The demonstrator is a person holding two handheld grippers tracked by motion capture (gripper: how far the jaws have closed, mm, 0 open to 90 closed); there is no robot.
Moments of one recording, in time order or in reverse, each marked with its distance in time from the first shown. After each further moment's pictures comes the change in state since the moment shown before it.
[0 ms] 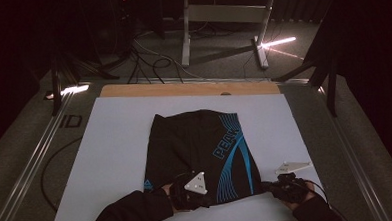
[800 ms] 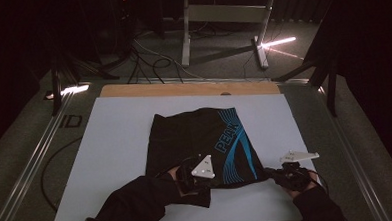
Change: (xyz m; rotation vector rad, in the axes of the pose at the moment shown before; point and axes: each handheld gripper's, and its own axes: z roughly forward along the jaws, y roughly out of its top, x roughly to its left) left arm 0.012 0.044 -0.025 -0.057 0.106 0.081; right arm -0.022 0.017 -0.004 -0.112 -0.045 0.017
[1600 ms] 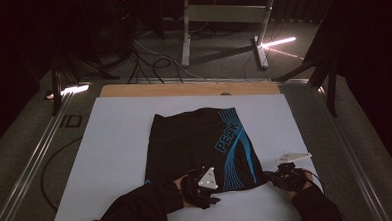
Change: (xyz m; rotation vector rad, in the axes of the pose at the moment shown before) left arm -0.007 -0.030 0.053 0.102 -0.007 -0.002; right arm -0.010 -0.009 0.021 0.082 0.004 0.006
